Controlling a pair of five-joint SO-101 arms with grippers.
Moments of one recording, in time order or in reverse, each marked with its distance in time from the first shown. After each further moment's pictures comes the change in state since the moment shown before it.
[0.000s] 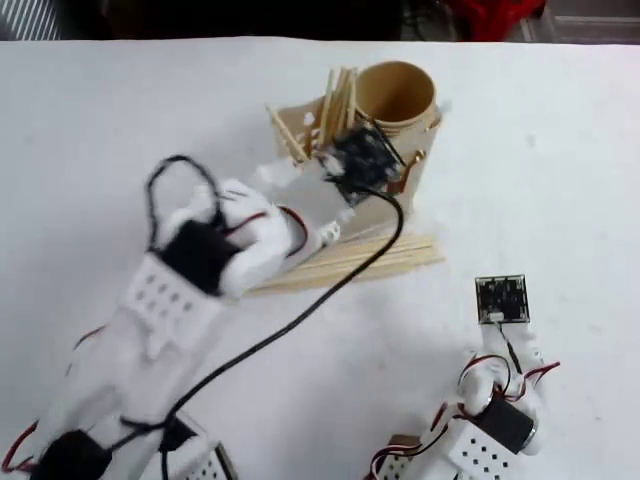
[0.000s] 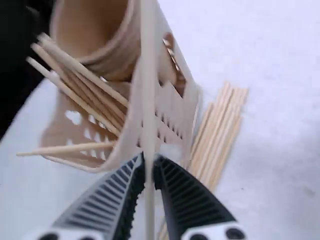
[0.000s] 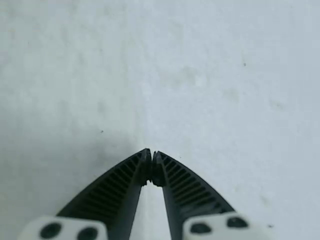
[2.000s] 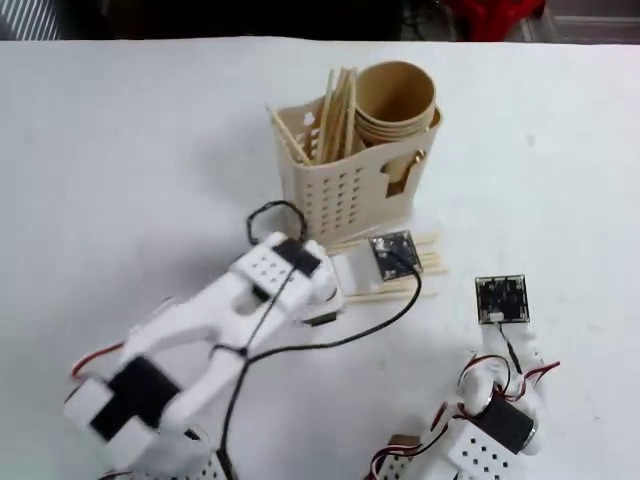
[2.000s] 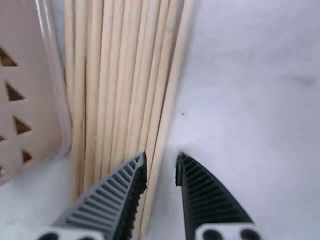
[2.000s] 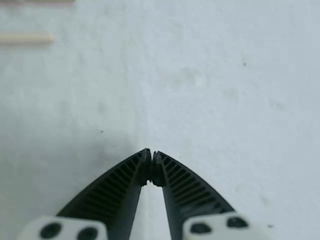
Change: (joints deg) left arm 4.0 30.4 21.8 -12.9 -10.6; right arm 0.0 0.0 0.0 0.0 0.0
